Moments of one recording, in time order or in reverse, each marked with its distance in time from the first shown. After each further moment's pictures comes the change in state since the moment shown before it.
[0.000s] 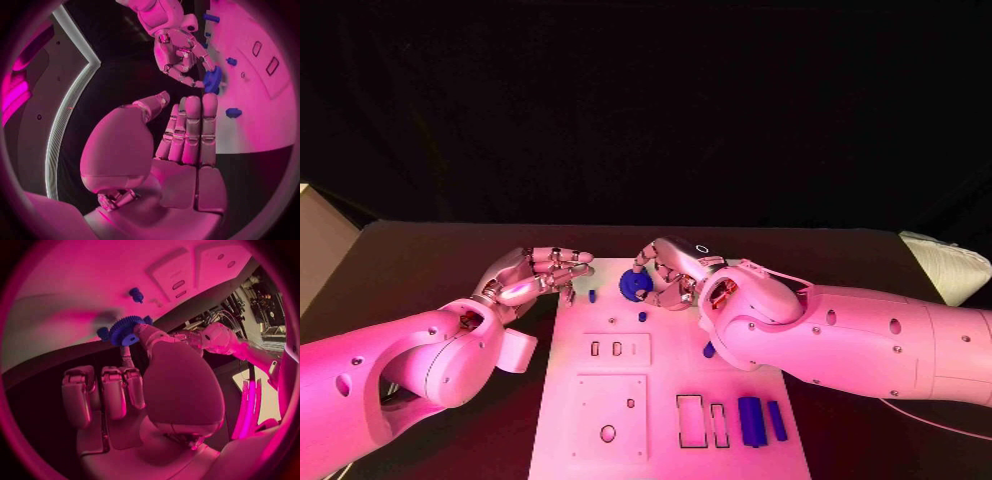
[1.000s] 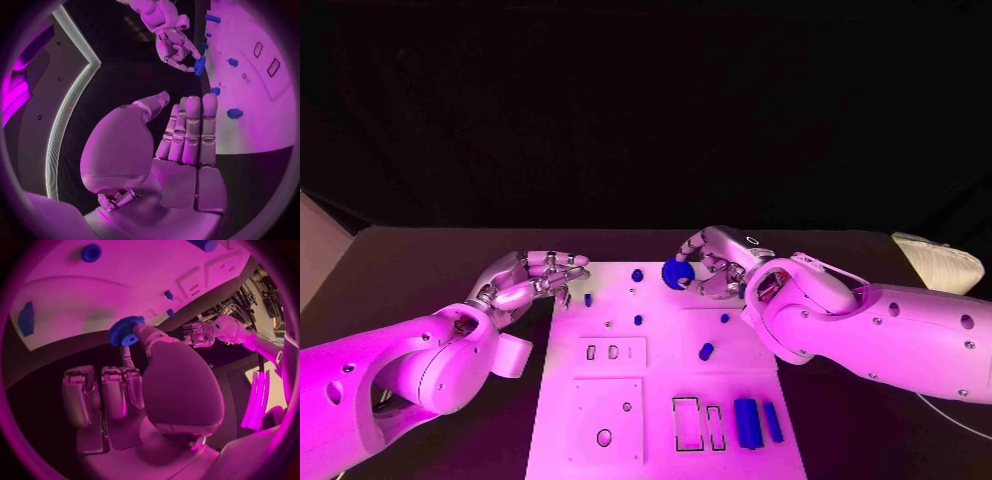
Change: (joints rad) left arm 0.000 0.000 0.000 0.001 0.000 0.000 0.001; left_hand 0.000 0.000 -0.003 0.003 0.000 0.000 0.000 0.000 0.000 0.004 0.004 0.000 0.000 0.000 0.000 0.000 0.002 0.000 0.000 0.000 0.000 -0.002; right arm 0.023 -0.189 0.007 0.079 0.070 -0.024 0.009; right_hand 0.010 0.008 -0.003 0.003 0.010 -0.006 0.000 0.005 -0.001 0.000 0.000 0.000 0.000 0.000 0.000 0.000 0.000 0.000 0.004 0.003 0.000 -0.001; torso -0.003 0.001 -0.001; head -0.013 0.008
